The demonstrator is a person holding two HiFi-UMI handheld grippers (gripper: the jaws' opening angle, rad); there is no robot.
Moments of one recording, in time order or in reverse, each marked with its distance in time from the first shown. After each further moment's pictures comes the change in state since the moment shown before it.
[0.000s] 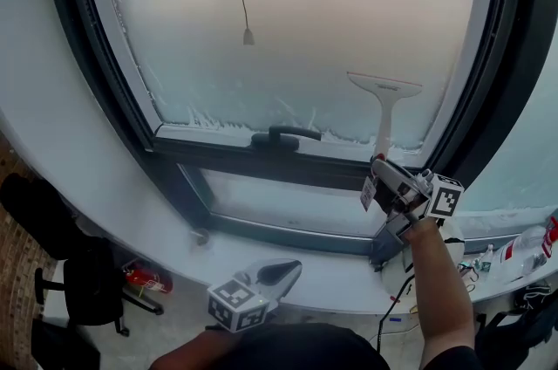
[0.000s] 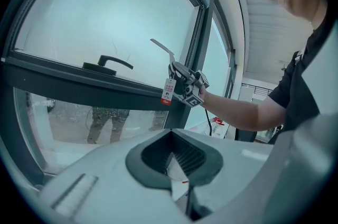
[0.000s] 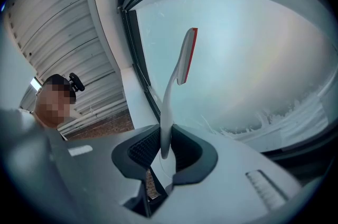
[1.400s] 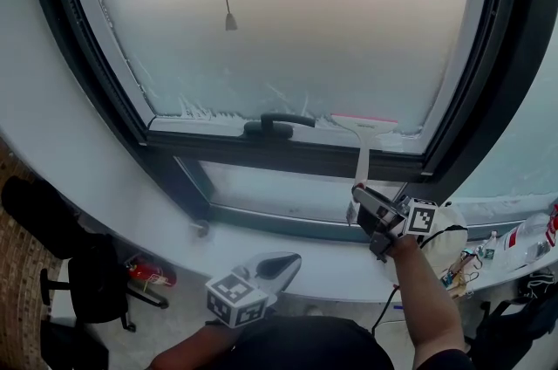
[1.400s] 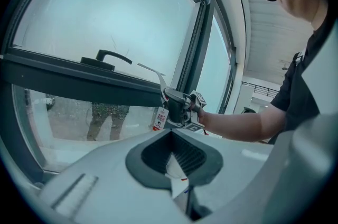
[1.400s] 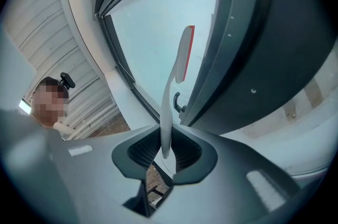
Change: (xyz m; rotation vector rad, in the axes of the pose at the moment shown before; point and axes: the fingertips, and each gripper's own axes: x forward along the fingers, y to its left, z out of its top) left arm 0.009 -0.001 -0.008 -0.007 0.026 -0.002; right arm -0.047 -0.057 -0.107 0.219 0.023 -0.088
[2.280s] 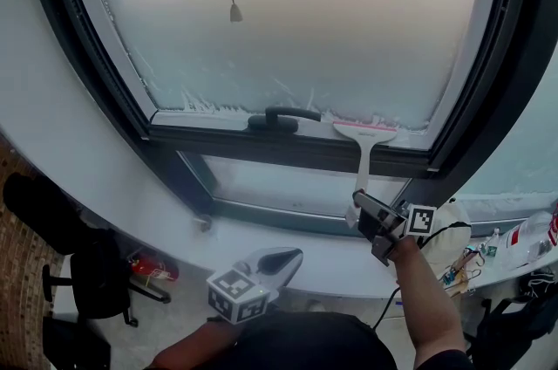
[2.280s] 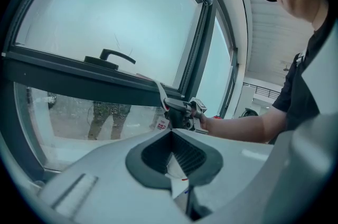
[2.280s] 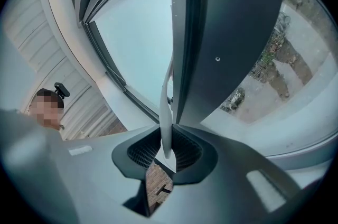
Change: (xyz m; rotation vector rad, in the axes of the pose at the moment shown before) left arm -0.001 0.011 -0.007 -0.001 -0.009 0.002; right arm -0.011 -0.030 -0.031 0.134 0.025 -0.052
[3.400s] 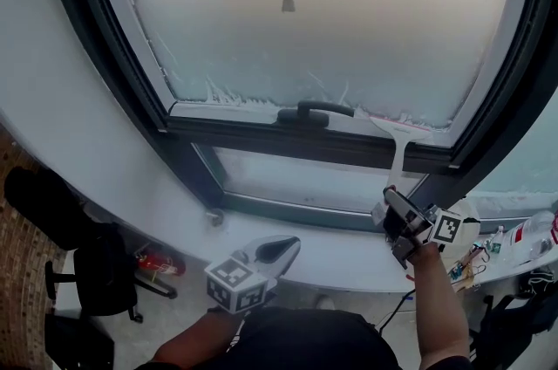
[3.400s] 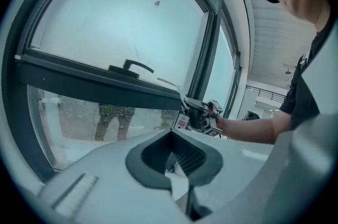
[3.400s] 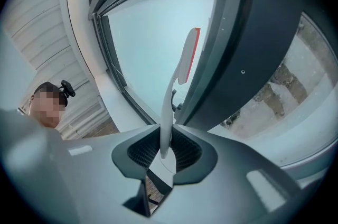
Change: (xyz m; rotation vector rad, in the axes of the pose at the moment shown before) left arm -0.053 0.054 0.003 -0.009 -0.028 0.033; right arm 0.002 0.033 0.004 -0.128 -0.103 -0.095
